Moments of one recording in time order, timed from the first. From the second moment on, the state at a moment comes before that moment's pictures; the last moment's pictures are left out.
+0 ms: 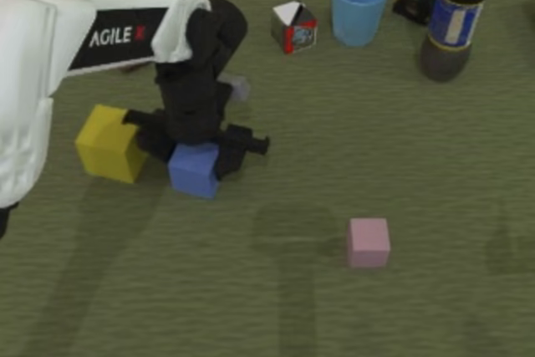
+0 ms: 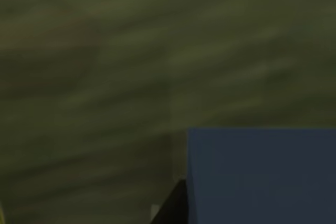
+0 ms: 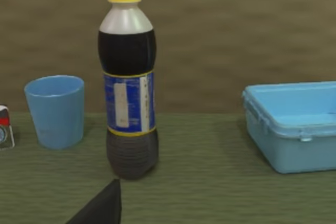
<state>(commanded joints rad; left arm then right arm) -0.45 2.35 1.71 -0.93 0.00 -0.13 0.01 0.00 0.00 0.00 0.00 0.00</state>
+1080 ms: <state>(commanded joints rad) -0.44 2.26 1.87 -1.17 0.00 -0.13 0.01 0.00 0.00 0.00 0.00 0.00</state>
